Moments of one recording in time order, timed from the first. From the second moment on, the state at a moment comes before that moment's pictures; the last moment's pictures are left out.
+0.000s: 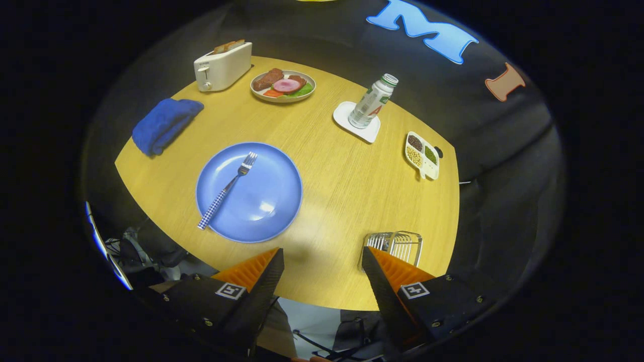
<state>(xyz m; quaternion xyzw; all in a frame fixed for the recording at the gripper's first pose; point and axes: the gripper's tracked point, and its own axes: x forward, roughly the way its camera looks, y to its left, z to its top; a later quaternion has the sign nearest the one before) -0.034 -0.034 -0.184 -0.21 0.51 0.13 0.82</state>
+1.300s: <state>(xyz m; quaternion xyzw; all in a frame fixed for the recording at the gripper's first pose) -0.035 0.107 -0.259 -0.05 0.52 0.14 0.84</state>
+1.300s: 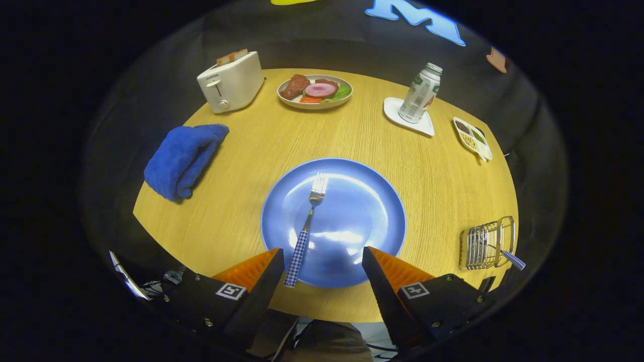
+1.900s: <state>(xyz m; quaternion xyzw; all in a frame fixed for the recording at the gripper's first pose) -0.040 0.122 -0.308 -0.03 0.60 0.14 0.79</state>
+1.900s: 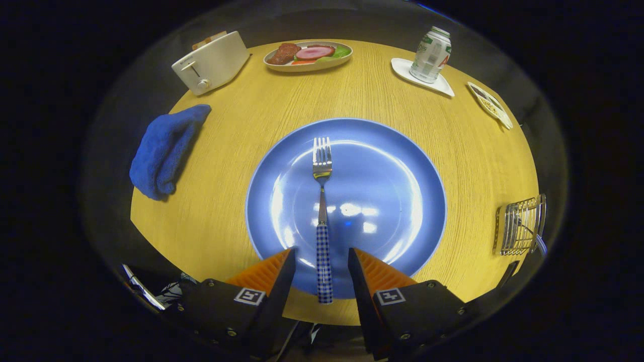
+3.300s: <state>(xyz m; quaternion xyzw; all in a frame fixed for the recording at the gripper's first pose) -0.041 0.031 -0.239 -0.13 0.58 0.18 0.78</state>
